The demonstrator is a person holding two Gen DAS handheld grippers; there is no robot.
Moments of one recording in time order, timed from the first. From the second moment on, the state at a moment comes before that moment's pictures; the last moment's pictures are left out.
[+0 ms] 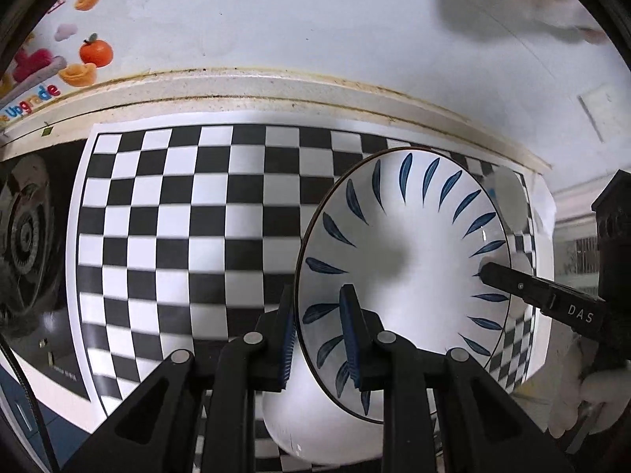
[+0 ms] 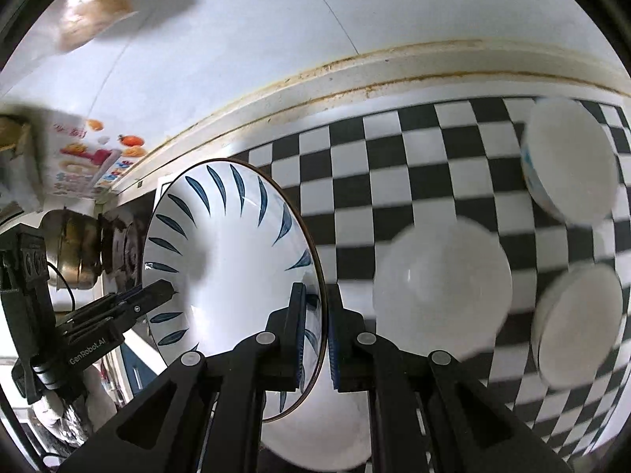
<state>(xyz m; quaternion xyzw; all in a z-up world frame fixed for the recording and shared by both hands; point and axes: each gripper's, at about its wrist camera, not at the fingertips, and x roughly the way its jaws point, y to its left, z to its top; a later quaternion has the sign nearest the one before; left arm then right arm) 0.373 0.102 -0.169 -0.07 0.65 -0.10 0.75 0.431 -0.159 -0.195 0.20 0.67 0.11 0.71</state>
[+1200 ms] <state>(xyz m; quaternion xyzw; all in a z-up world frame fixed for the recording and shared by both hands) 0.272 0.088 -0.278 -0.01 0.75 -0.08 0.66 0.273 -0.142 -0.286 0.18 0.73 0.09 0.66</state>
